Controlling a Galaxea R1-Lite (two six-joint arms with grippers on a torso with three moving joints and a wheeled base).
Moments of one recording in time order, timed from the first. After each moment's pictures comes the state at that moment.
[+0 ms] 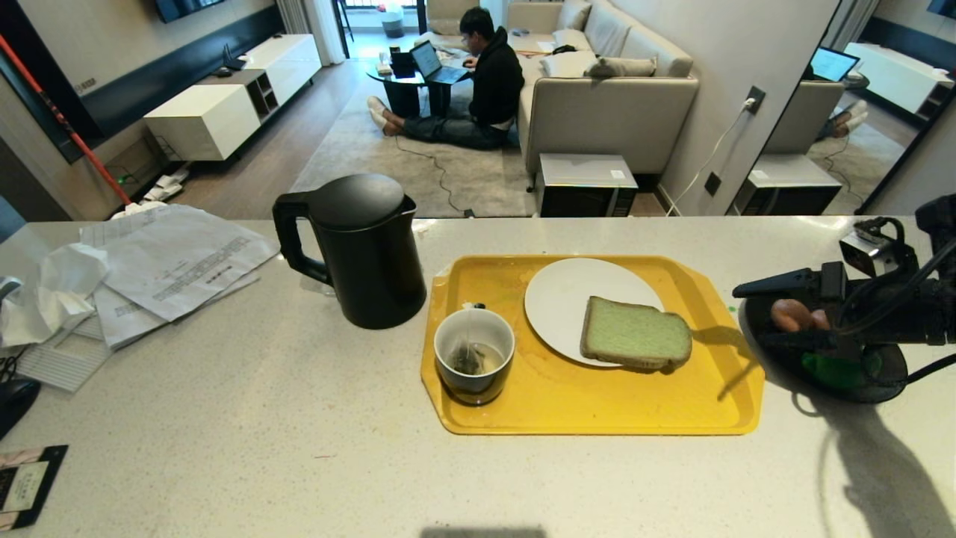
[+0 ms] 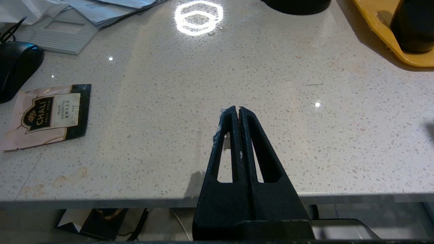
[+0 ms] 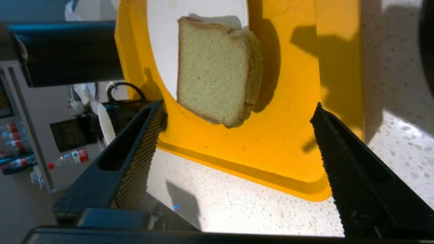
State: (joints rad) left arm 0.01 0.00 0.00 -0.01 0.00 0.00; right arm -0.19 1.70 -1.13 0.18 0.78 0.50
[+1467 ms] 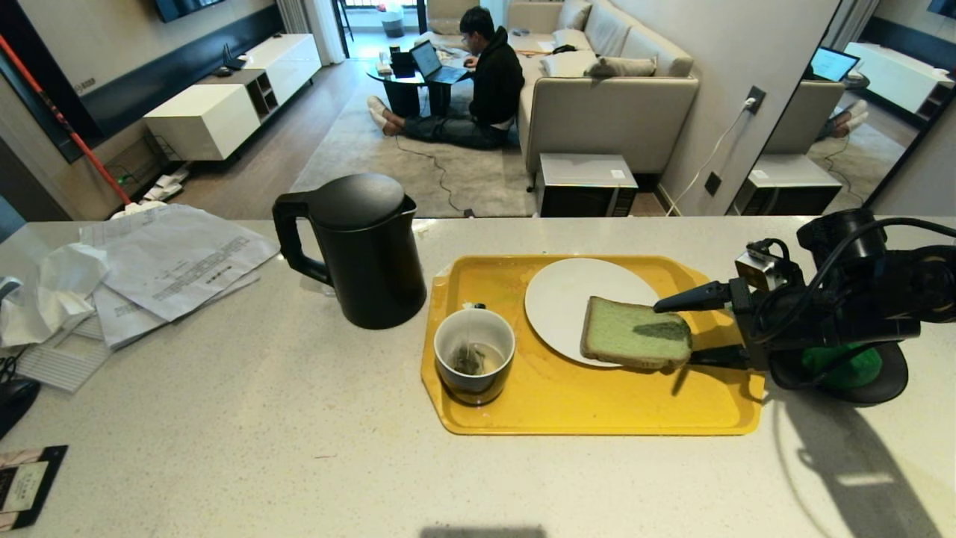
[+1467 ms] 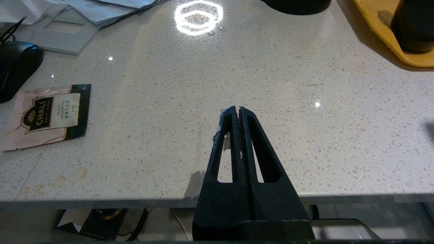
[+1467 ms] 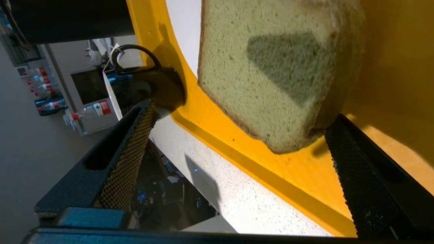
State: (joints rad) left arm 0.01 0.00 0.00 -0.01 0.00 0.00; right arm -0.01 1.88 -1.22 0.18 0.87 0.53
